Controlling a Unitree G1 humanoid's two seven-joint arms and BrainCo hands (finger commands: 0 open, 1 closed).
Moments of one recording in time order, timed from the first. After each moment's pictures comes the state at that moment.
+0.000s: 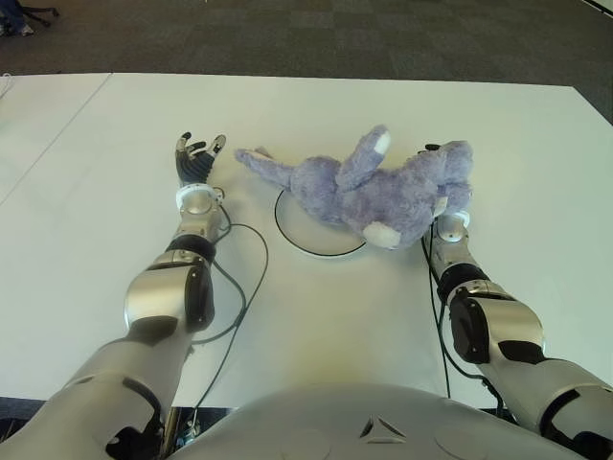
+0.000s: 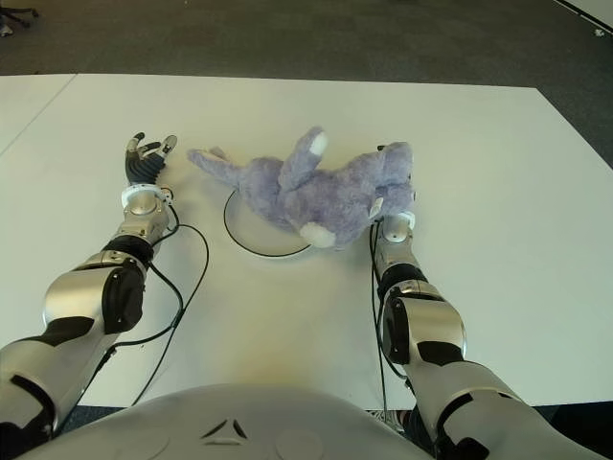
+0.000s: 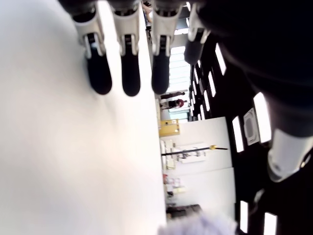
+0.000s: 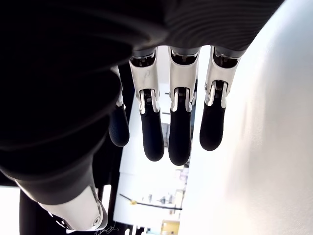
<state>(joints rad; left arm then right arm) -0.72 0.18 0.29 1.30 0.06 -0.39 0.28 -0.60 -0.17 -0.20 1.21 -0.09 -0.61 -0.22</state>
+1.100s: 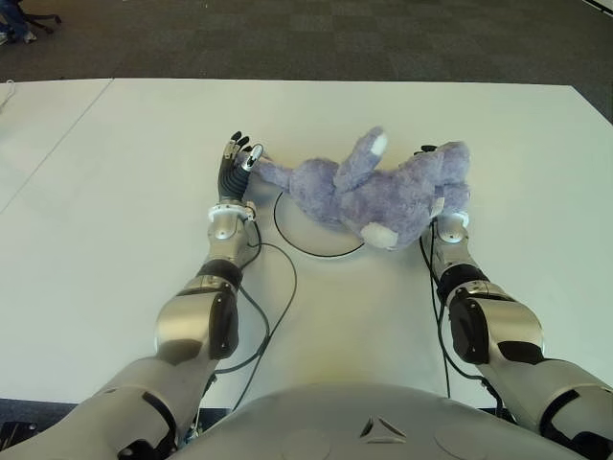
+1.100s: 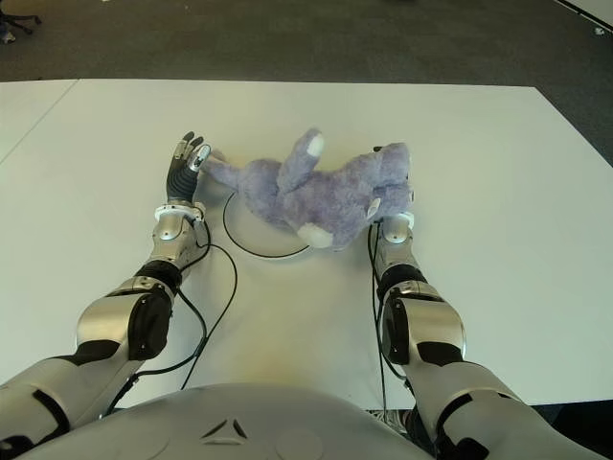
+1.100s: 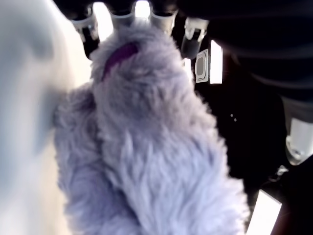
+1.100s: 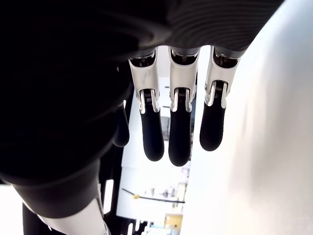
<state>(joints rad) -0.59 0.05 0.29 1.23 0.02 -0.67 0.00 -0.59 -0.17 -0.21 1.21 -0.08 -0.63 -0.18</state>
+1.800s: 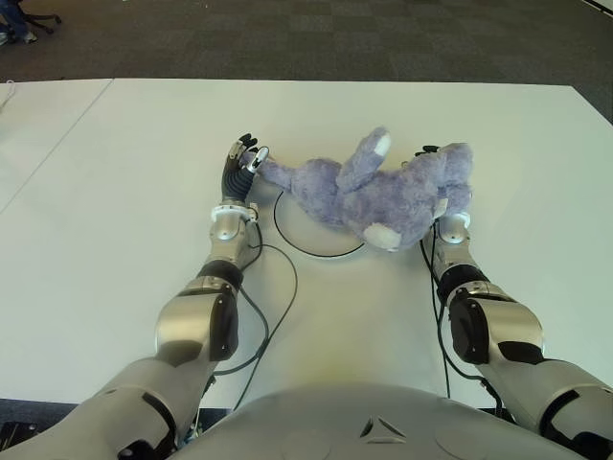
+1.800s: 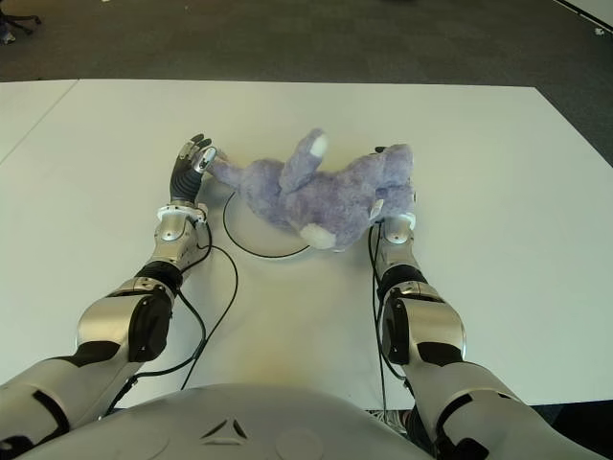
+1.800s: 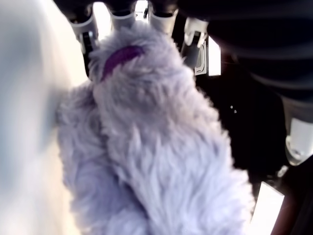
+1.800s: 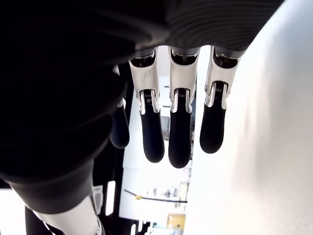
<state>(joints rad) -0.59 0.05 0.27 1.23 0.04 -0.66 0.01 -0.59 -0.17 -0.22 1.21 -0.07 -0.63 -0.17</state>
